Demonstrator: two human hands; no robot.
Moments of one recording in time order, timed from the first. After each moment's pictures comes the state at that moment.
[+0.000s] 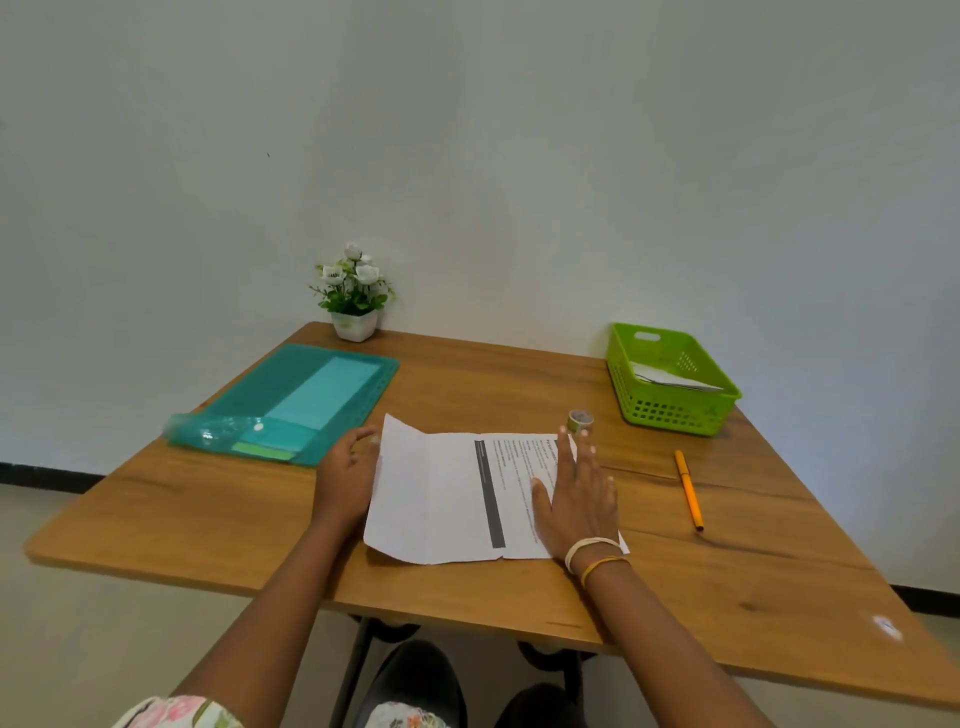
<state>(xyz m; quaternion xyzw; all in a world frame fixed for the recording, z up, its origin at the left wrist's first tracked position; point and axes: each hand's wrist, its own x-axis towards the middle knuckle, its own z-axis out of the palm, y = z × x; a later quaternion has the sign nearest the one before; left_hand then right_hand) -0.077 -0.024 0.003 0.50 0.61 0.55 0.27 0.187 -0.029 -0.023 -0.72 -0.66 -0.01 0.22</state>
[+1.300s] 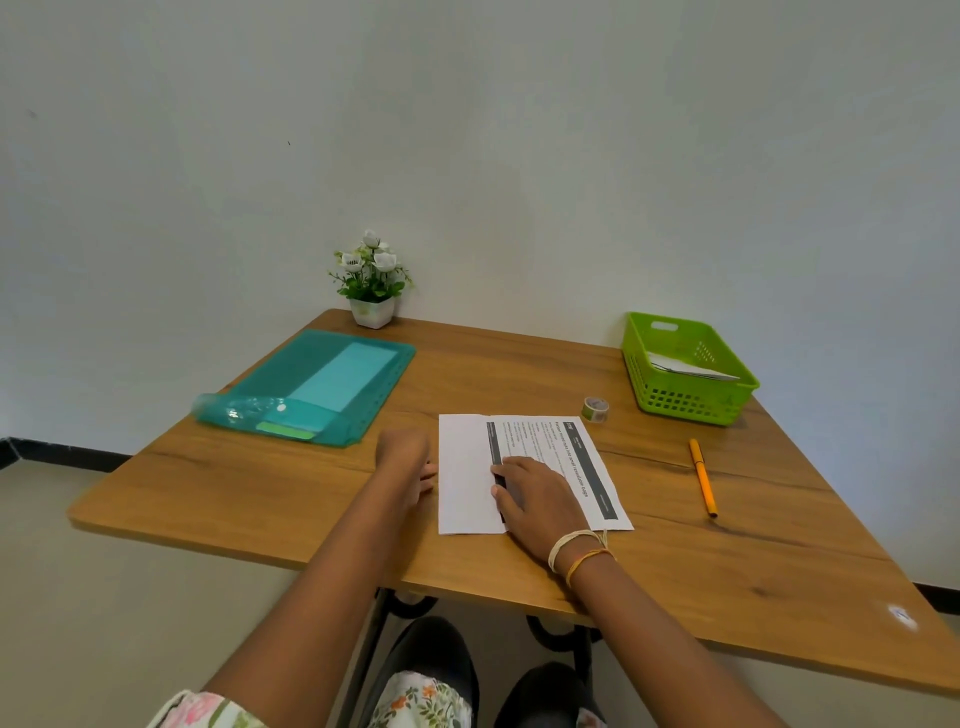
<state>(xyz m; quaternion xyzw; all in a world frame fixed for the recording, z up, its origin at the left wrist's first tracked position) -0.022 -0.030 0.049 0.23 0.69 0.47 0.50 0.145 -0.056 -0.006 -0.58 -0.78 0.07 0.23</state>
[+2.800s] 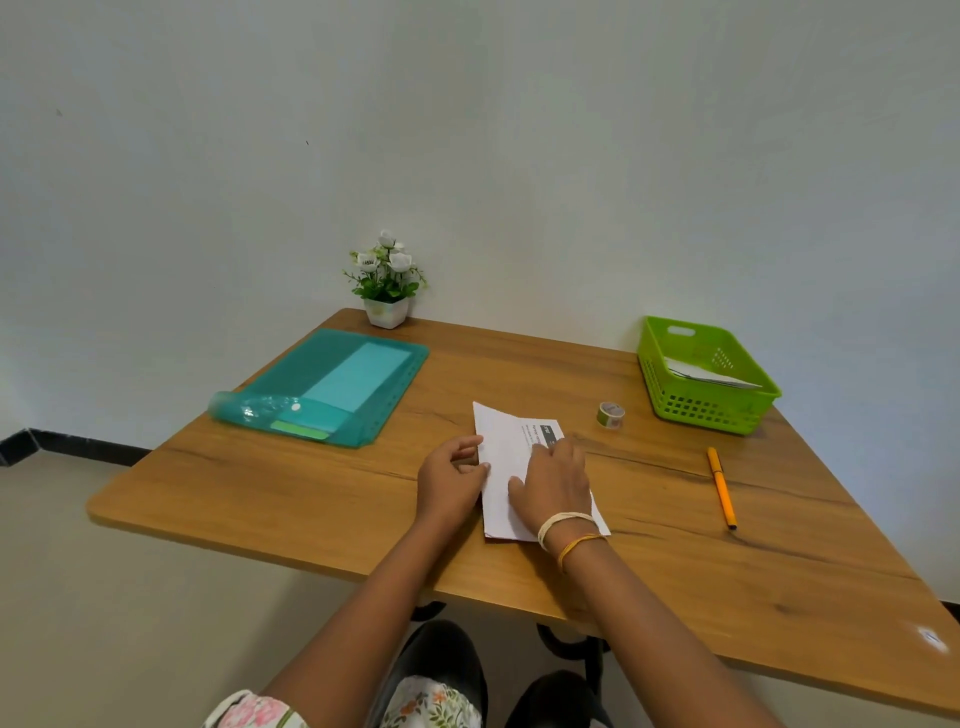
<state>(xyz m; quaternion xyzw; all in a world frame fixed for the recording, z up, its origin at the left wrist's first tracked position) -0.002 -0.041 -0.003 0.49 0.60 0.53 0.36 0.120 -0.044 0.025 -0.72 -0.67 0.06 0.17</state>
